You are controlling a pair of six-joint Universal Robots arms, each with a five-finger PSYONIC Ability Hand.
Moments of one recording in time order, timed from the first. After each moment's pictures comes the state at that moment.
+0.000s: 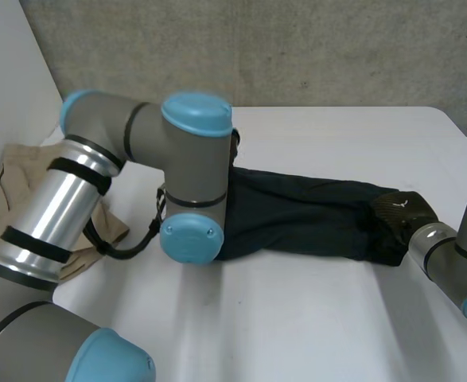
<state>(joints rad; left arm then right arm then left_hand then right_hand) 3.95 -2.86 0.12 2.48 -1.96 3.26 1.75 -1.09 1.65 -0.12 1.43 2.71 0.19 0.21 0.21 0.20 0.05 0.93 1.17 1.16 1.19 0.95</state>
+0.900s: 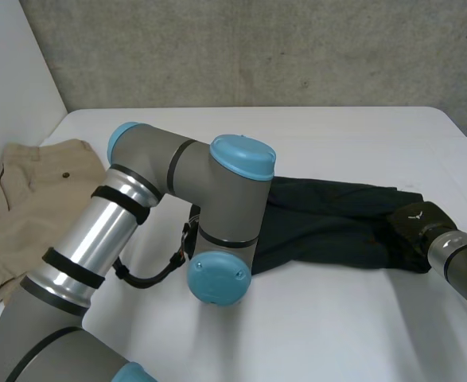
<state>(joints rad) 3.85 -2.93 0.10 2.40 -1.96 3.27 1.67 -1.11 1.70 -0.06 1.41 2.49 0.19 0.21 0.21 0.20 0.05 0.94 1.17 1.18 1.19 0.99</state>
